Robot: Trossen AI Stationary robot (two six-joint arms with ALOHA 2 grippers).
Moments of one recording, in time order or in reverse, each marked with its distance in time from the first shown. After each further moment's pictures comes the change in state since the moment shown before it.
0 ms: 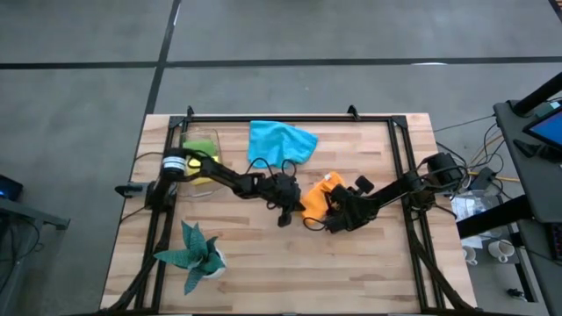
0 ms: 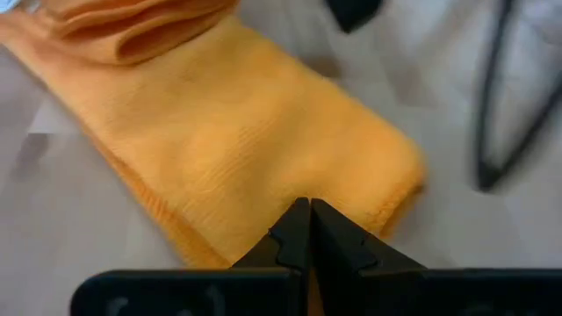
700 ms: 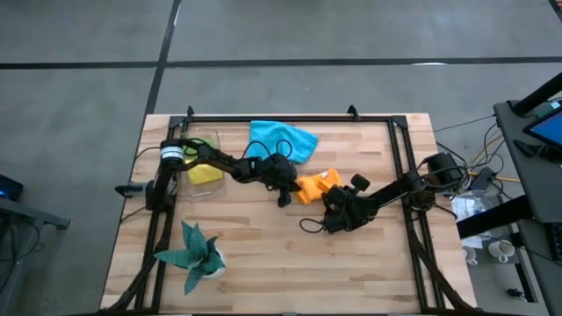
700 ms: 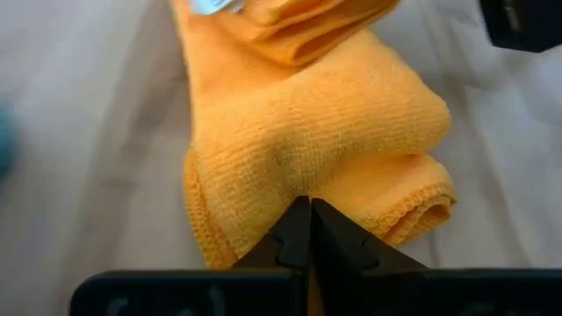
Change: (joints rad) left arm 0.166 -0.003 -0.012 -0.096 0.006 0.006; right arm 0.000 0.000 0.030 0.006 0.062 -0.130
